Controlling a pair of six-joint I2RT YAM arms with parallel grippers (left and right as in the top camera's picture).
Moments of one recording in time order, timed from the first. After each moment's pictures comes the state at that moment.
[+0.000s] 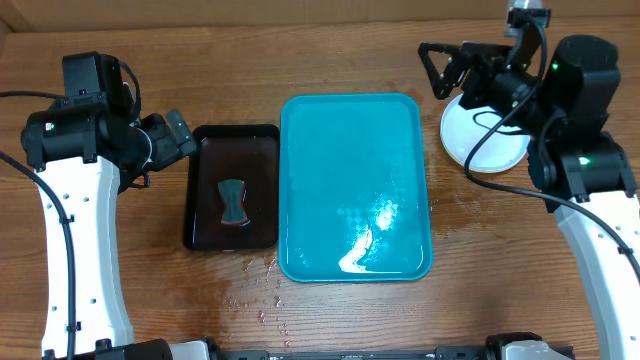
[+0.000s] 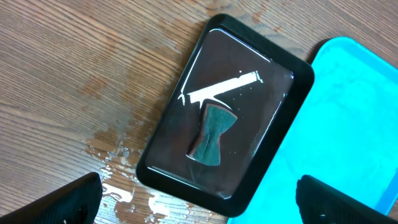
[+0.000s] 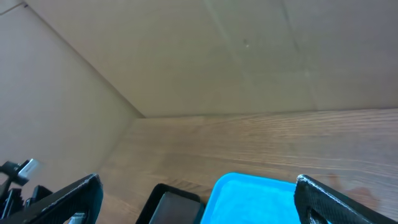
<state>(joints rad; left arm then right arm) 0.16 1.51 1.63 -1.33 0.05 -0.37 0.10 1.33 1.31 -0.26 -0.55 0.43</state>
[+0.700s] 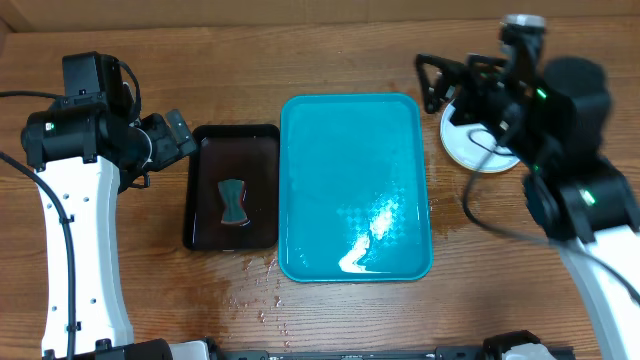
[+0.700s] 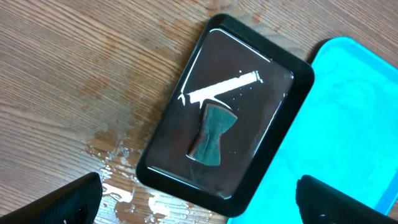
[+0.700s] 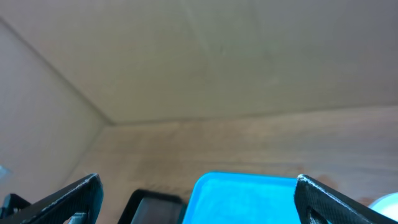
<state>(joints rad) 0.16 1.51 1.63 -1.33 0.05 -0.37 0.21 1.17 1.31 -0.41 -0.25 0.40</state>
